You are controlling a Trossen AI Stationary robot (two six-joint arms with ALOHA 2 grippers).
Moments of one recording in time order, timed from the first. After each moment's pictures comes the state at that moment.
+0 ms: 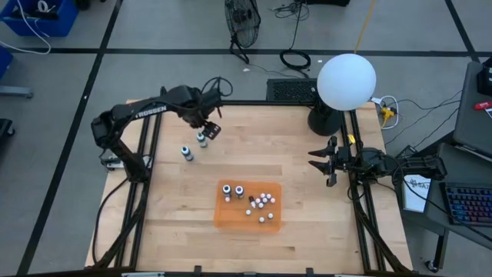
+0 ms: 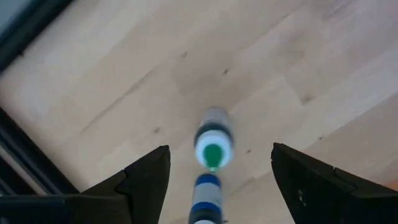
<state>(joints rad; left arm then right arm) 0.50 1.62 1.41 -1.25 -0.09 -0.42 0.04 0.04 0.02 0.07 0.18 0.07</state>
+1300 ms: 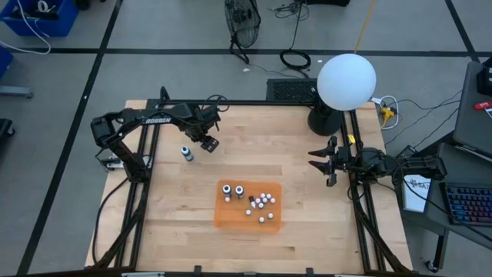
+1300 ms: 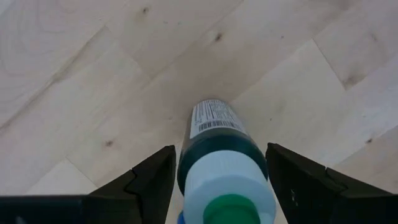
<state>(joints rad) 0.52 1.62 1.03 -0.87 0.00 -0.38 0.04 0.04 0.02 0.07 0.18 0.07</state>
